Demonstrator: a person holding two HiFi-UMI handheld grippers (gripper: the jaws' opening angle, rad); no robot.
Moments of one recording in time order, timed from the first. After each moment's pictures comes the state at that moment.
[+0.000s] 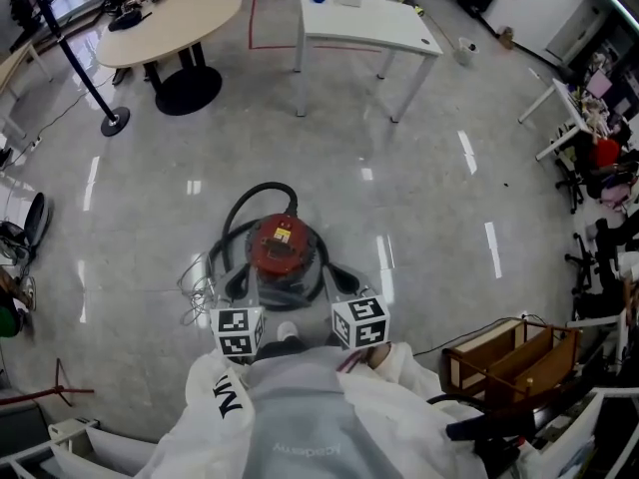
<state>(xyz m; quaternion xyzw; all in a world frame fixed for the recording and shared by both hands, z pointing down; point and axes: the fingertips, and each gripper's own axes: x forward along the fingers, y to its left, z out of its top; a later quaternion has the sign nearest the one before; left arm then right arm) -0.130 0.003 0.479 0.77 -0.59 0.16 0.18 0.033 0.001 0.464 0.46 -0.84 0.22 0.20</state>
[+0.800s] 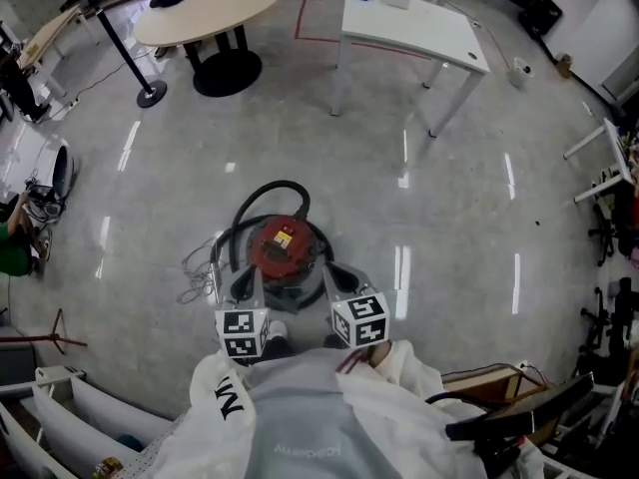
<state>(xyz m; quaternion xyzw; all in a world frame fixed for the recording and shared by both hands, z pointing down) -0.068 -0.024 0.479 0.70 -0.66 0.18 0.19 0.076 -0.061 0.474 0.35 -0.88 0.23 0.21</state>
